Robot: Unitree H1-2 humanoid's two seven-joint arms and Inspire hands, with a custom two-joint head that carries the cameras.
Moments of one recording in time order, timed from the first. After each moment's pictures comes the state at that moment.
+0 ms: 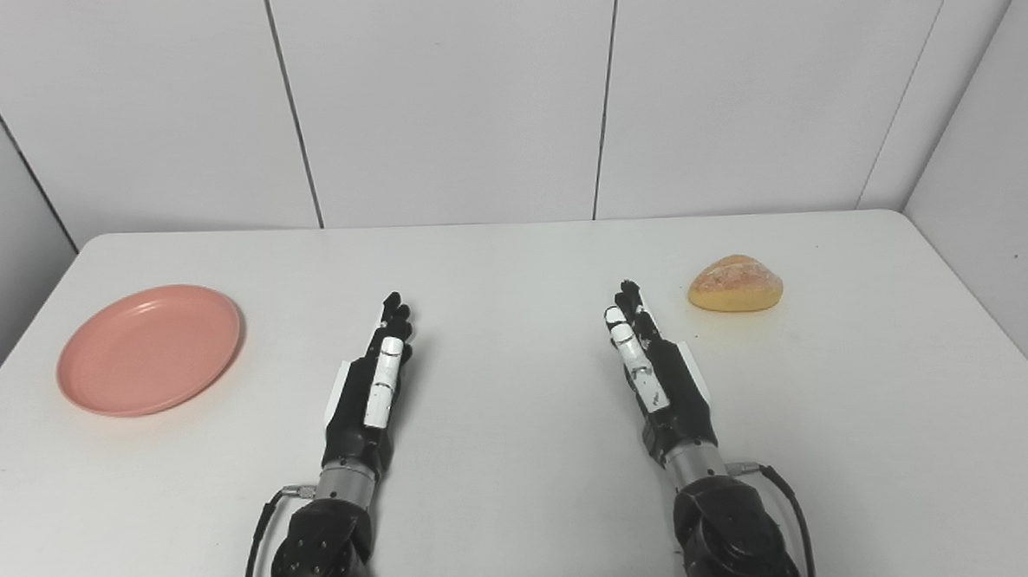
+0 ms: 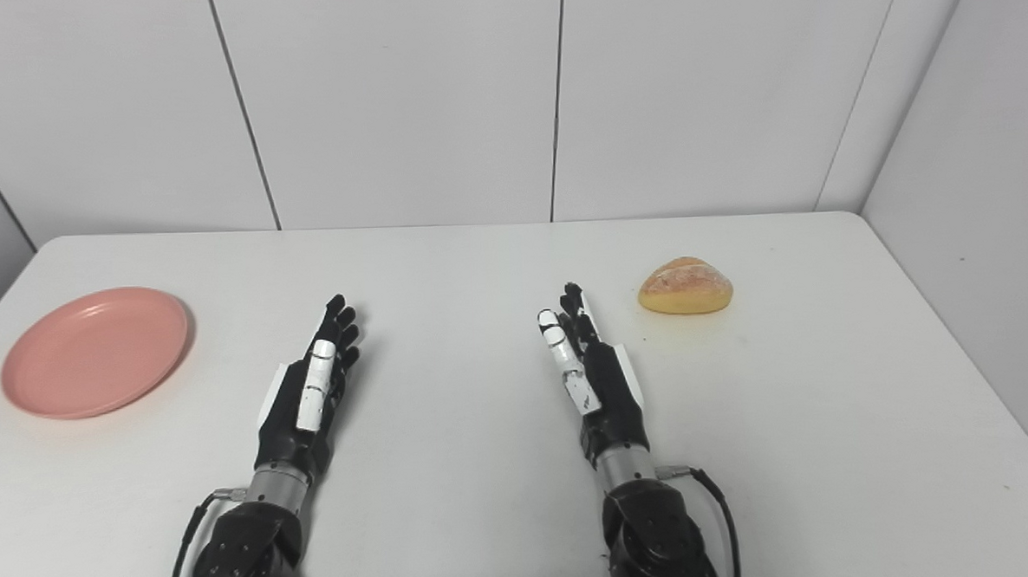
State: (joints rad) left arm -0.22 -0.02 -0.03 0.19 -0.03 -0.03 -0.05; right arm -0.24 0.08 0.06 0.13 0.03 0.06 -0.01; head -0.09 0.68
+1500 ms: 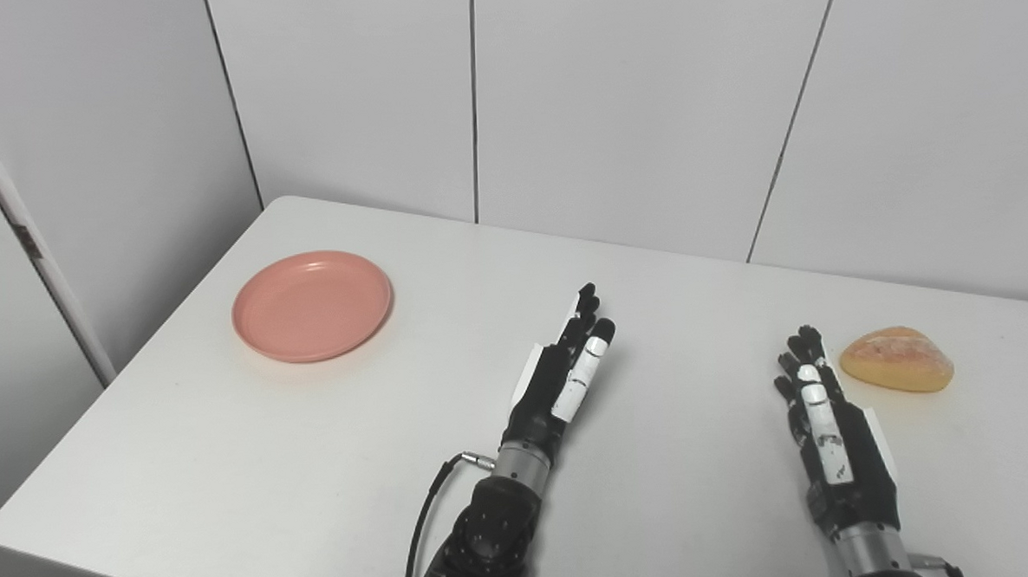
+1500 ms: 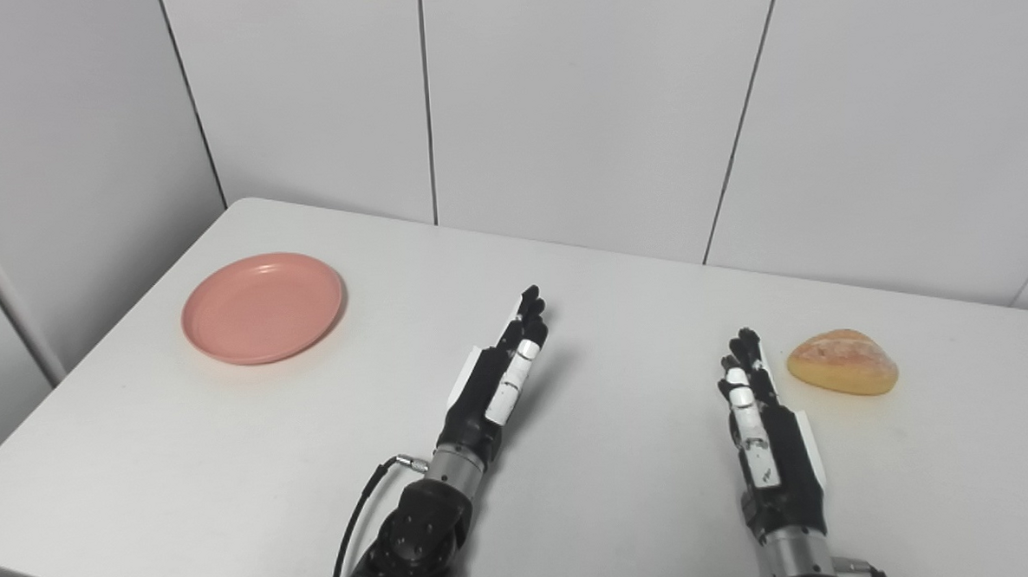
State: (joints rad) left arm -0.29 -0.12 -0.09 0.34 0.12 -0.19 0.06; right arm -0.25 -0.04 0.00 0.23 0.14 -0.14 0.15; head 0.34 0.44
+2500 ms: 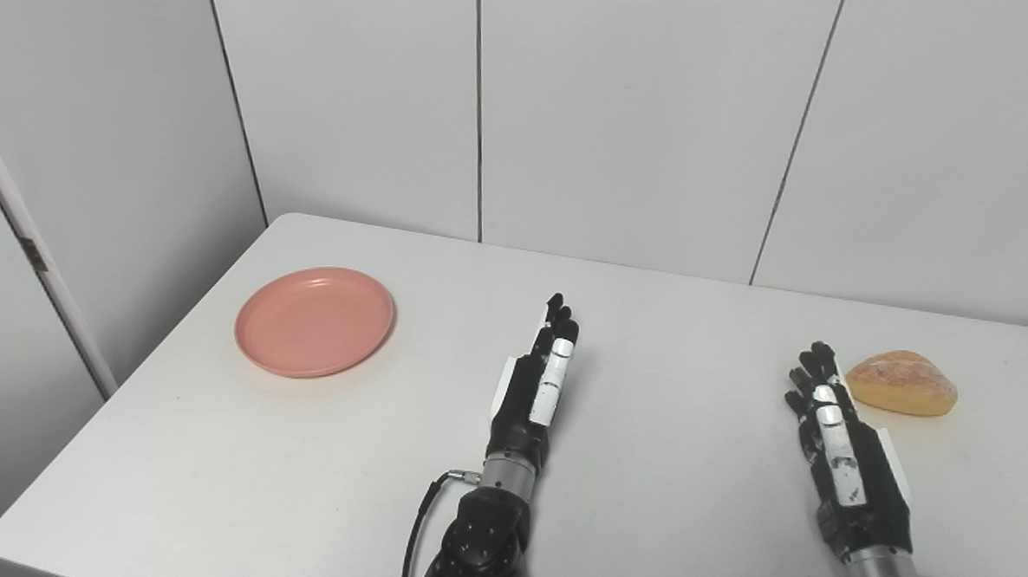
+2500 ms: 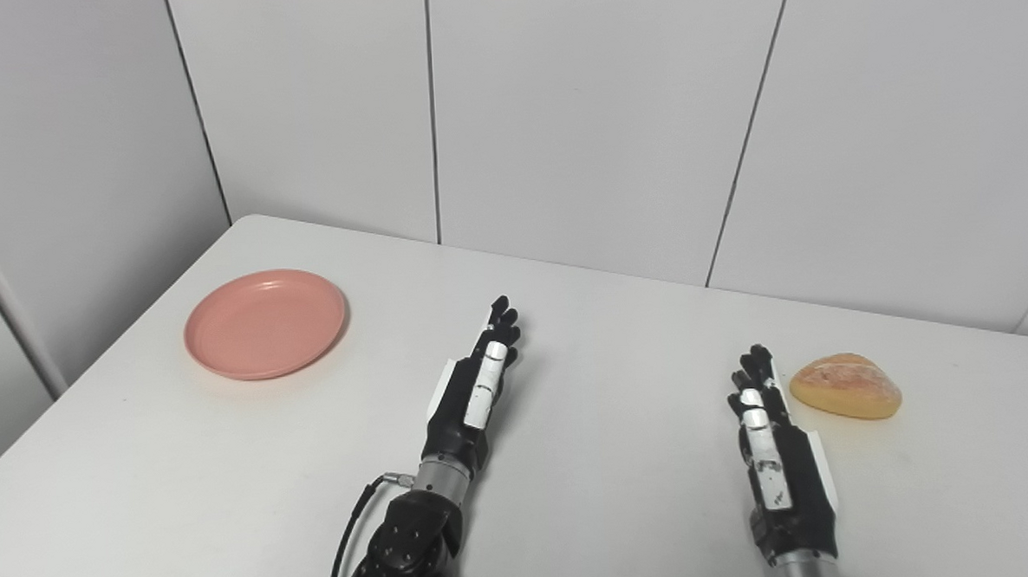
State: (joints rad) left arm -0.30 -0.12 0.00 0.33 0.00 -0.18 0.07; right arm -0.25 -0.04 0.00 0.24 0.15 -0.17 0.16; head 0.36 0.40
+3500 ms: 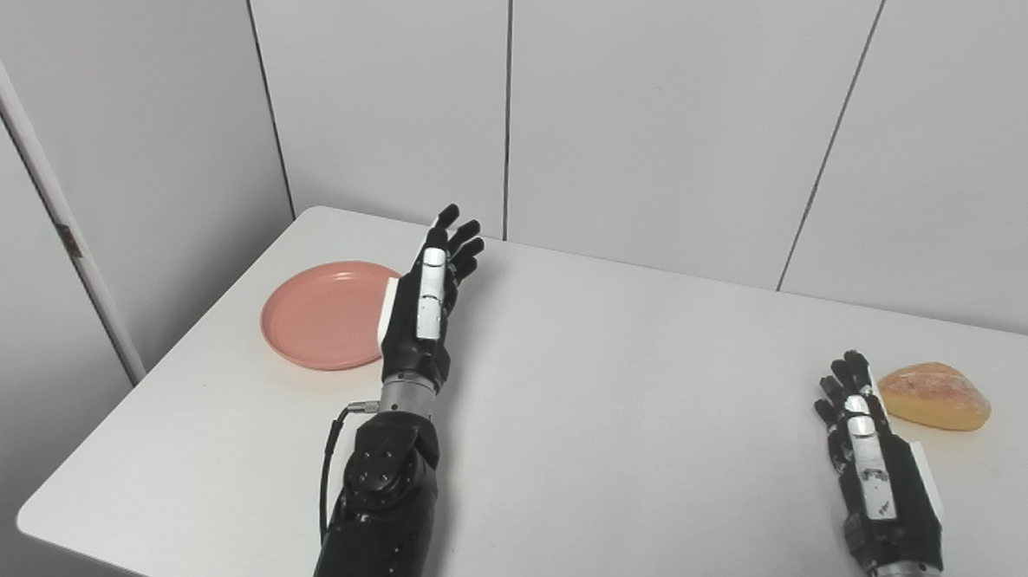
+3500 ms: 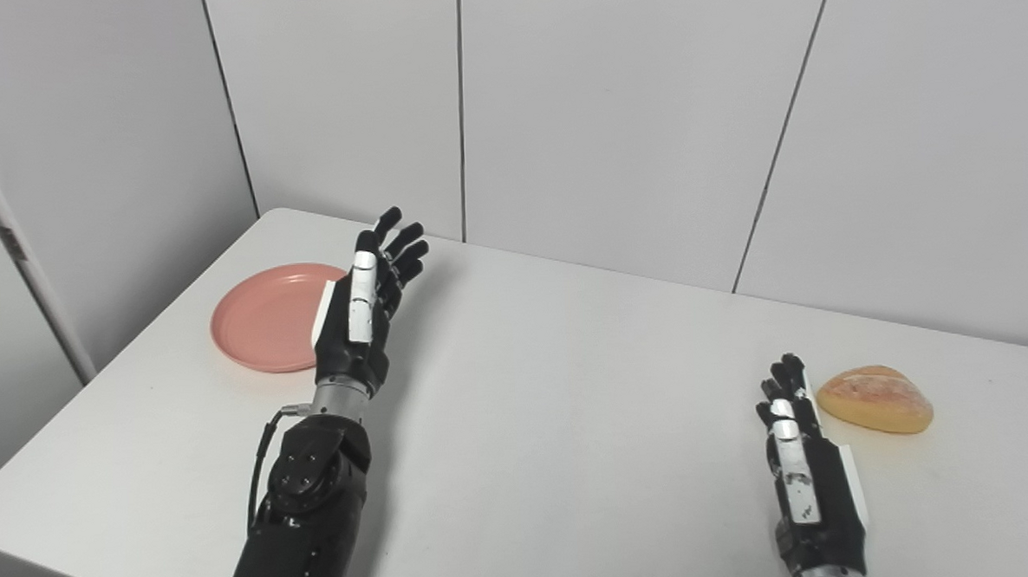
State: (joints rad) left arm -0.33 0.04 0.21 0.07 -0.14 -0.05 0.09; right arm -0.24 -0.04 -0.01 0.23 0.15 -0.17 0.16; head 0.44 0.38
